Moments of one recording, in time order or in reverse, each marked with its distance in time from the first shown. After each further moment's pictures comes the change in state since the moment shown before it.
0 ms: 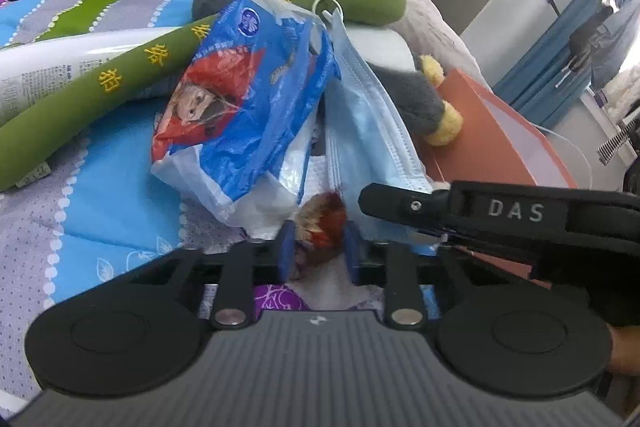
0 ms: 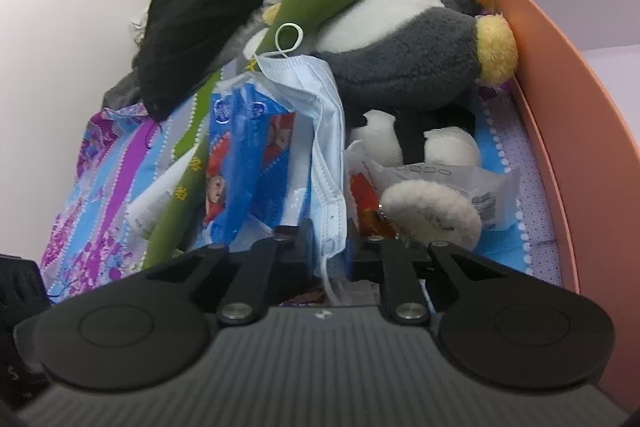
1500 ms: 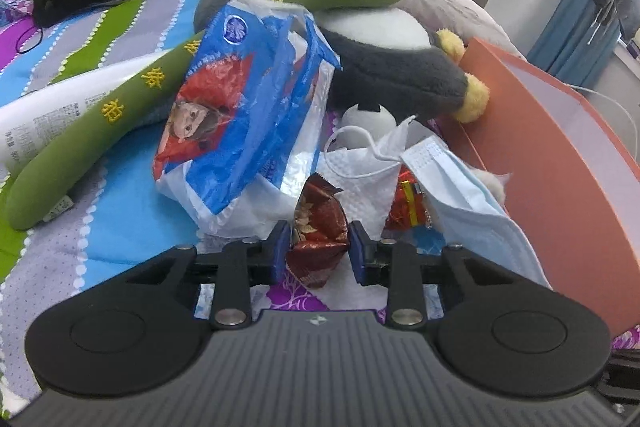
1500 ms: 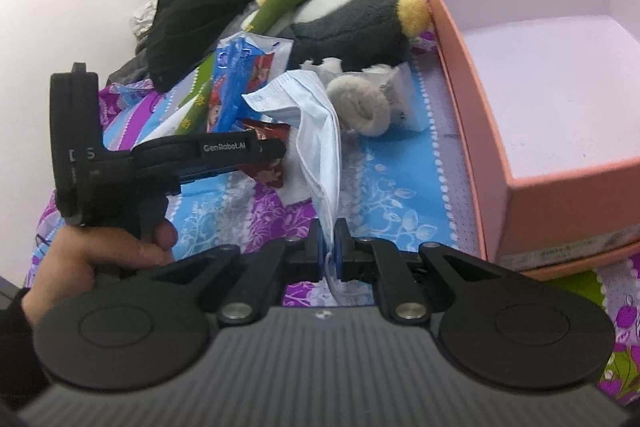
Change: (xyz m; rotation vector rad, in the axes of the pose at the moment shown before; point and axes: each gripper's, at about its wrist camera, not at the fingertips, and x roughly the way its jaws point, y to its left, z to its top) left arm 0.010 -0.026 -0.006 0.147 0.004 0.172; right arm -0.085 -0.020 -0.077 -0.058 -0.022 -0.054
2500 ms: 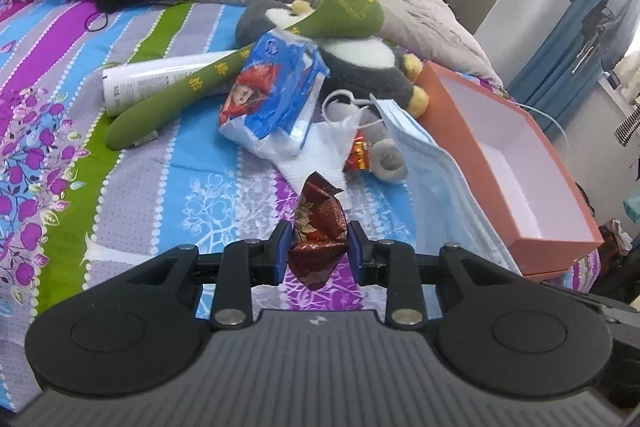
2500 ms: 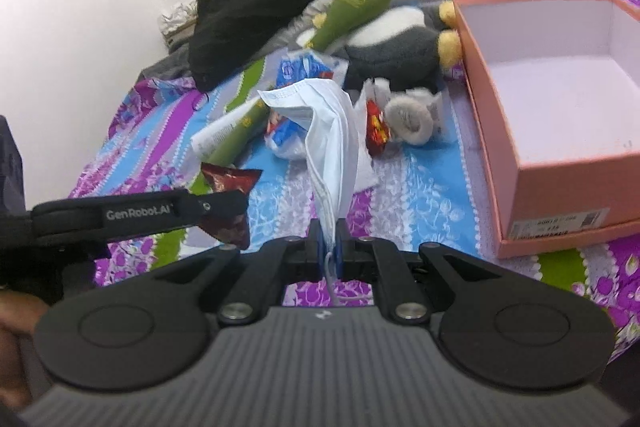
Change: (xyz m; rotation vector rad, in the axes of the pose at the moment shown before) left arm -0.161 -0.005 -0.047 -0.097 -0.010 -0.036; right arm -0.073 0.048 -0.011 -0.063 -0.058 0.022
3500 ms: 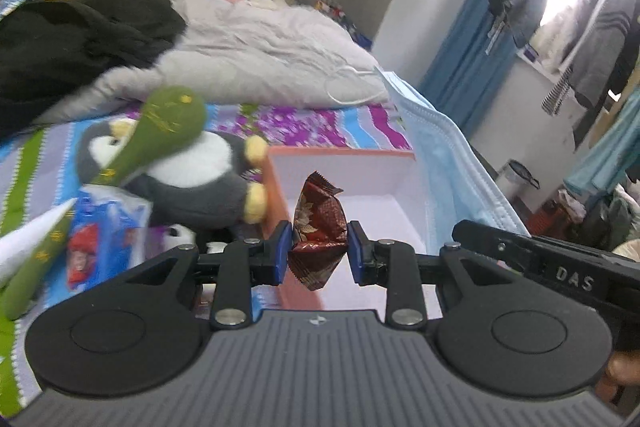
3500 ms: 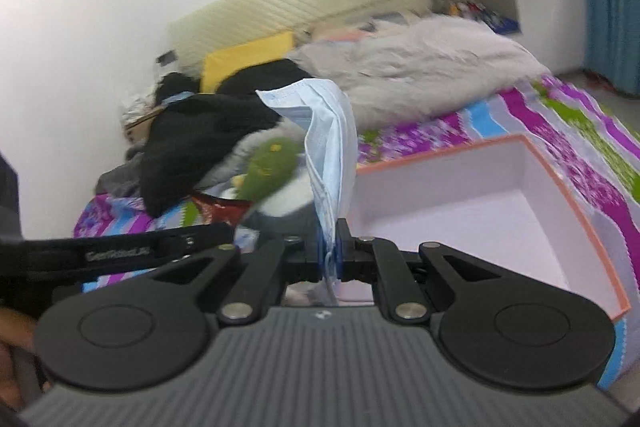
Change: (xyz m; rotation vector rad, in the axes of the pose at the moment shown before) left arm 0.025 -0.179 0.125 0.231 -0.028 -0.191; right arm -0.079 -0.112 0.132 0.059 -0.205 -0.156
